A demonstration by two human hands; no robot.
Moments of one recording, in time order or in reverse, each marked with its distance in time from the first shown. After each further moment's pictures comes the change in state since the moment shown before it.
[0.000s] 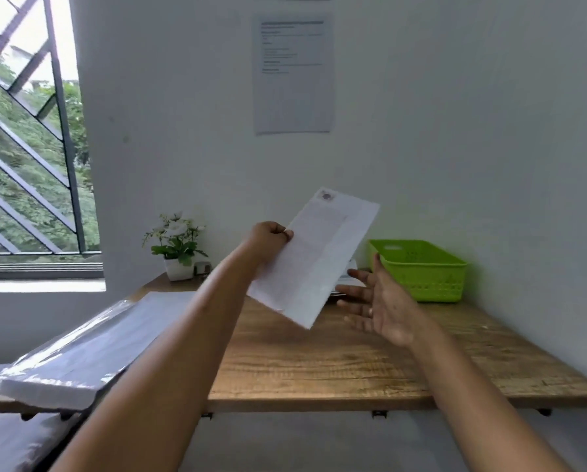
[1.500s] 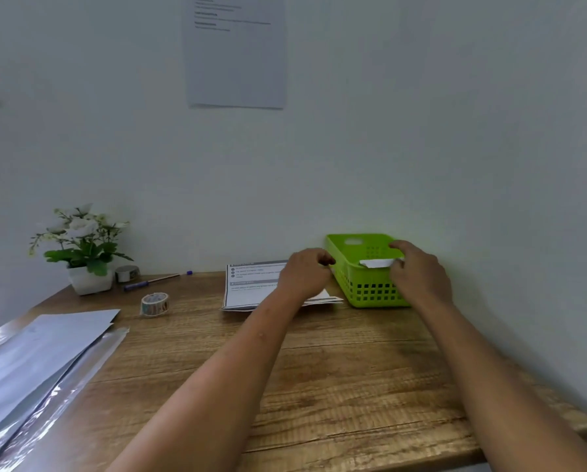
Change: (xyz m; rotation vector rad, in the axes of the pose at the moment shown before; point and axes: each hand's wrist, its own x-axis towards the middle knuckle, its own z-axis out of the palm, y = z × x) left_hand 0.052 -0.009 0.168 0.216 -0.181 0.296; right_hand 0.070 -0.040 -0.112 -1.263 0.836 -0.390
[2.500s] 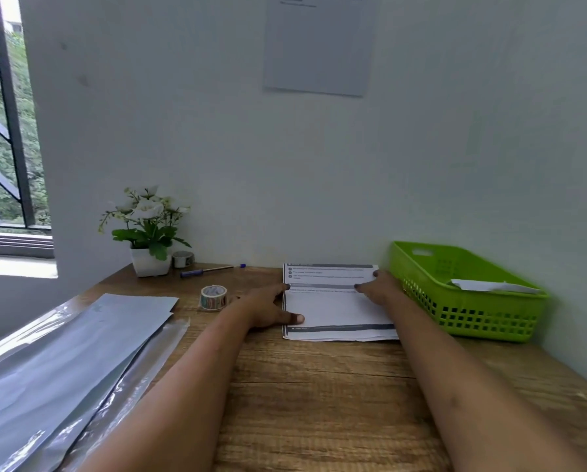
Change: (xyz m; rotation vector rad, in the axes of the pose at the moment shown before) left_hand -0.025 -0.153 -0.092 0.185 -0.376 -0.358; right_hand 0.057 -0.079 0.184 0.162 -0.465 0.199
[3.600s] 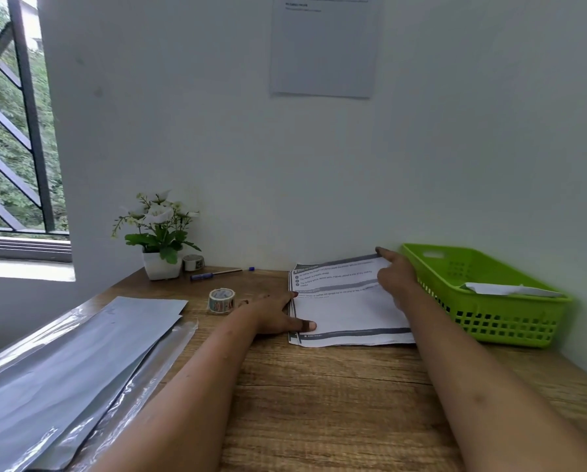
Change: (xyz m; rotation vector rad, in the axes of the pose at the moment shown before) left_hand -0.003 -0.004 0.002 0.144 -0.082 -0.066; right_hand -0.006 -0.012 -0.019 0.439 0.074 -0.177
